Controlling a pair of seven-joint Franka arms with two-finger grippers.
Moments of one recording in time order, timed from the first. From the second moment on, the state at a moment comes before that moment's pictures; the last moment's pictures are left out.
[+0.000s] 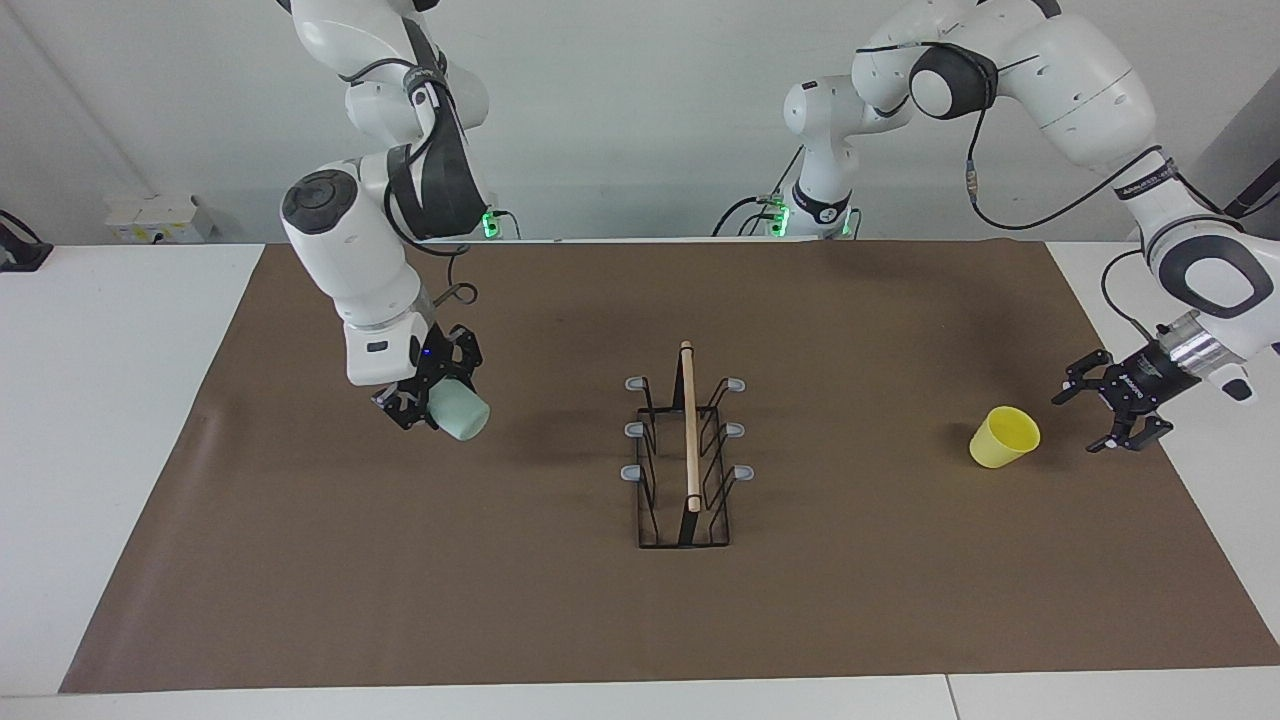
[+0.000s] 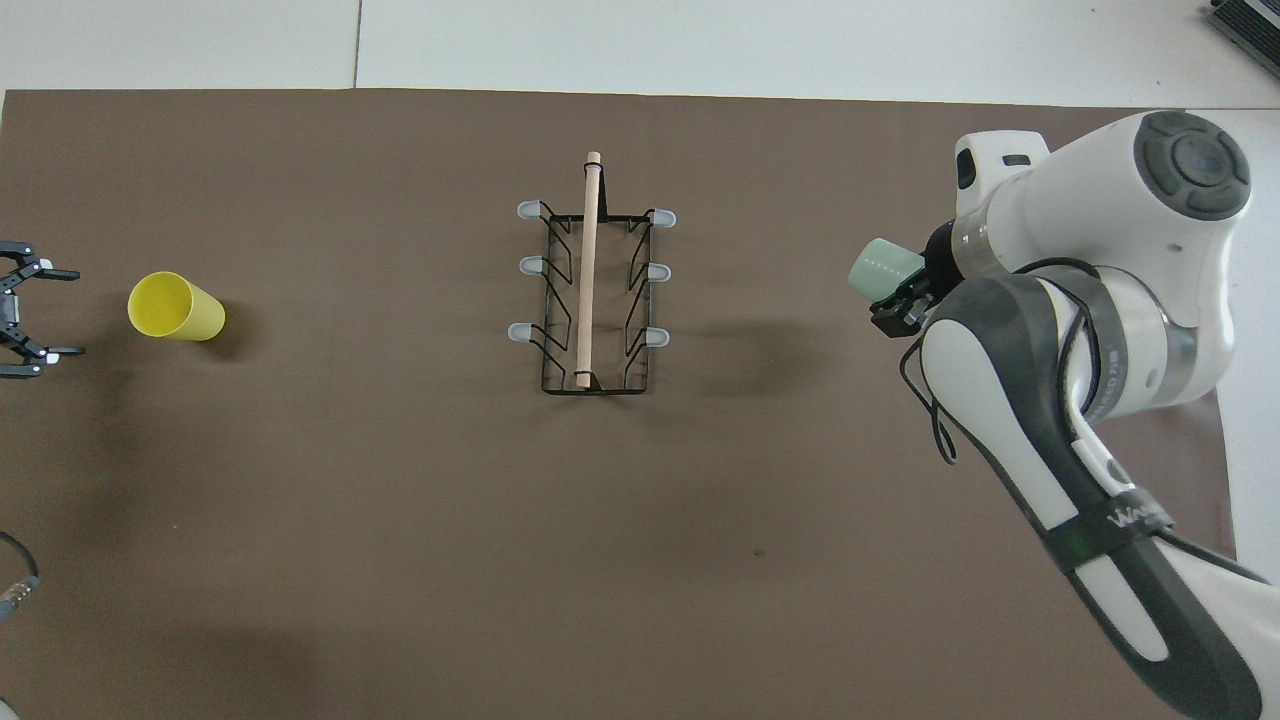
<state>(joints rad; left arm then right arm) 0.06 0.56 0.50 -1.57 -0.77 1.81 -0.82 0.11 0.22 0.06 -1.74 0.18 2.06 -0.72</state>
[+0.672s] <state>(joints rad) 0.11 0.60 0.50 -1.62 -0.95 1.79 -0.87 0.11 0.19 0.06 -1.83 0.88 2.20 -0.92</state>
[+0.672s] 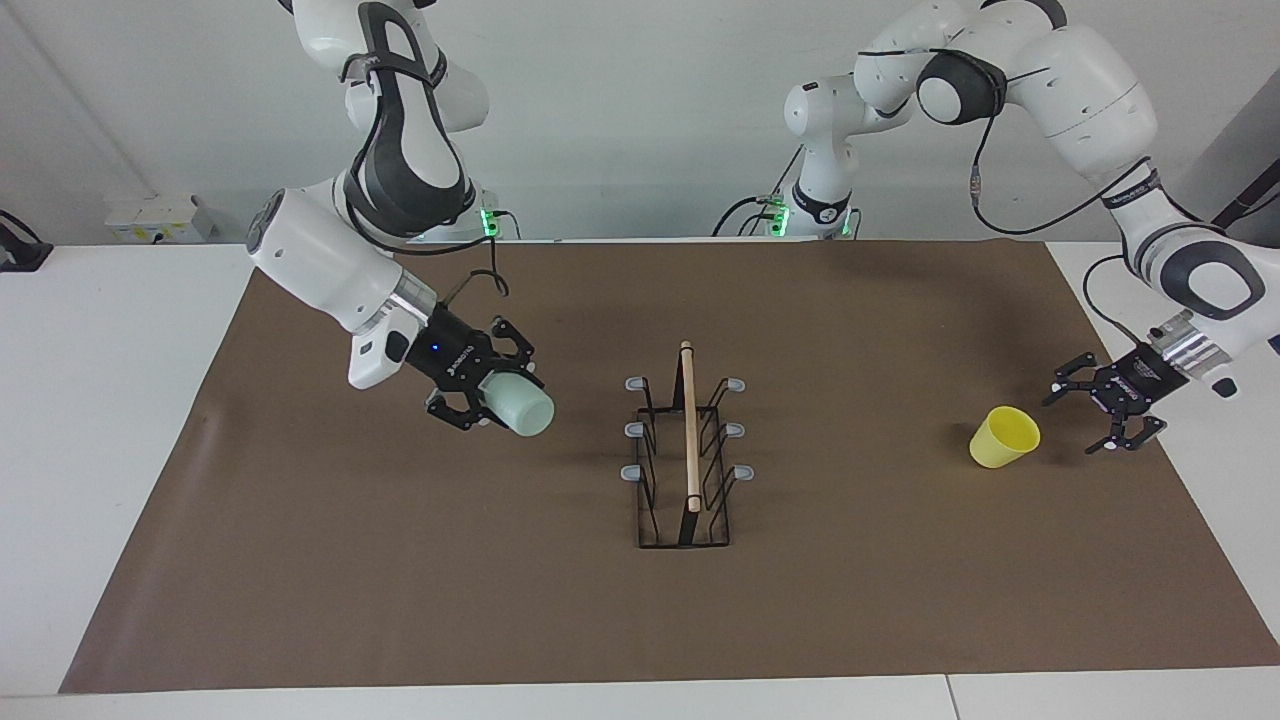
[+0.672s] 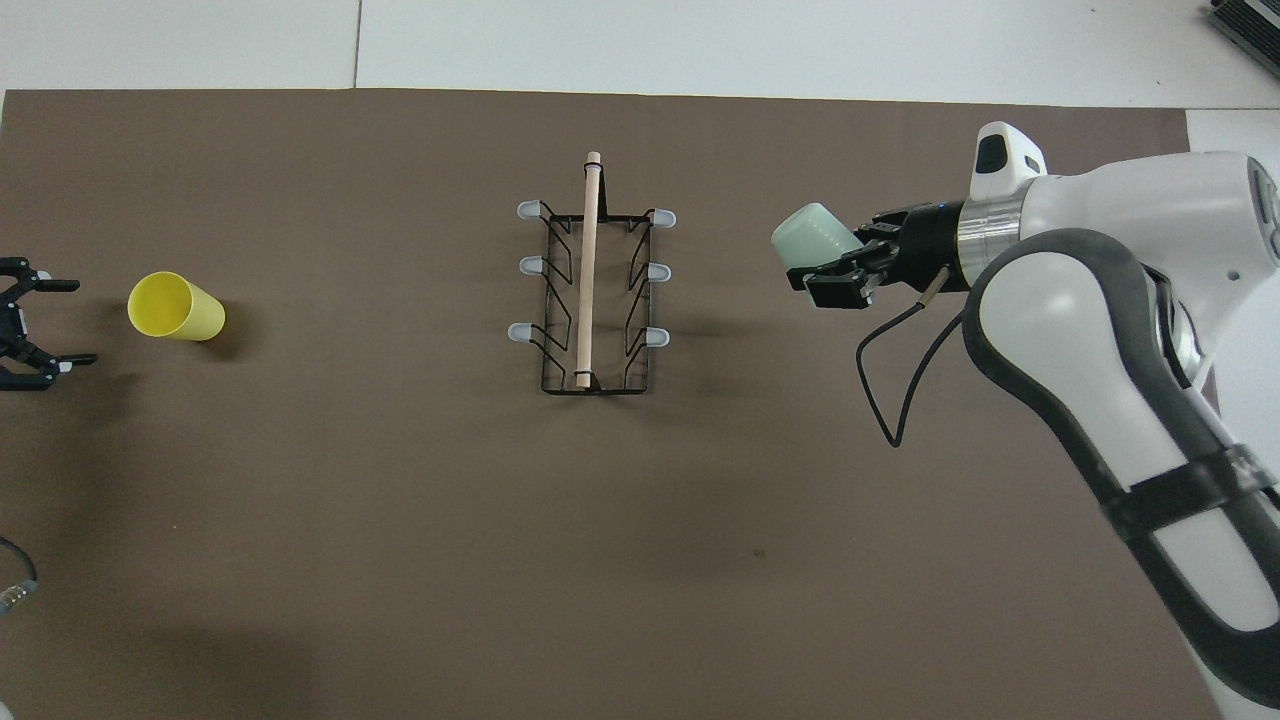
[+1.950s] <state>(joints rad) -0.02 0.55 0.49 -1.84 -1.25 1.86 -0.86 0.41 0.04 0.06 -2.21 2.40 2.57 -2.03</state>
